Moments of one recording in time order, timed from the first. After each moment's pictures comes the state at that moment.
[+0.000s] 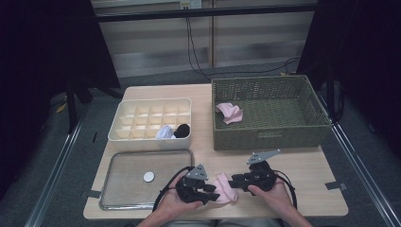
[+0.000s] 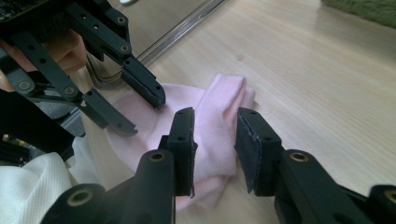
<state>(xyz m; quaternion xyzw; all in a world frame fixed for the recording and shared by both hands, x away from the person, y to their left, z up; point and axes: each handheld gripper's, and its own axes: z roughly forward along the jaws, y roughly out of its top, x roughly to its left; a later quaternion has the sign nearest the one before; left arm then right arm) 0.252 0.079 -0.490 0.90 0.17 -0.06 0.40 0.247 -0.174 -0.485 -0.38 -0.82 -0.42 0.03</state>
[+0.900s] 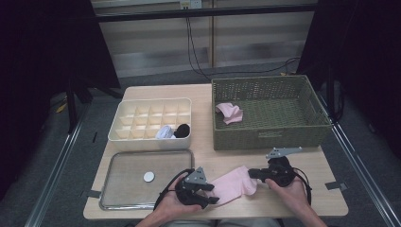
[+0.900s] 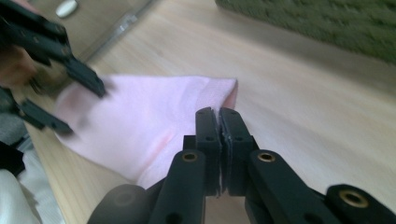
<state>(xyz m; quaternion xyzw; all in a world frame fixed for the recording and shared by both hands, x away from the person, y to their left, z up) 0.252 0.082 -0.499 0.90 0.14 -0.04 0.40 0.244 -0.225 -0.477 -0.45 -0.79 -0.40 -0.03</state>
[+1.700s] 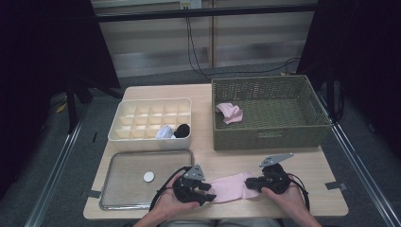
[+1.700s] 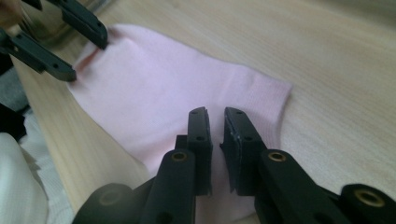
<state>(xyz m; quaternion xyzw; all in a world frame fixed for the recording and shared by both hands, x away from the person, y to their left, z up) 0.254 0.087 -0.495 0.91 0.17 -0.04 0.39 0.236 -0.211 -0.495 -0.43 -0.83 -0.37 -0.01</state>
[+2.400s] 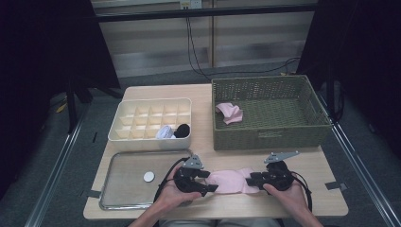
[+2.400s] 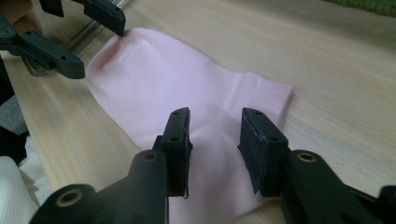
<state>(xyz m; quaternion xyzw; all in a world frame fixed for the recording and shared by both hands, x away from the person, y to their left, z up) 0.281 0.088 -0.494 0.88 0.22 -0.04 0.42 0.242 -0.223 -0.494 -0.45 -0.80 -0.40 -0.01</state>
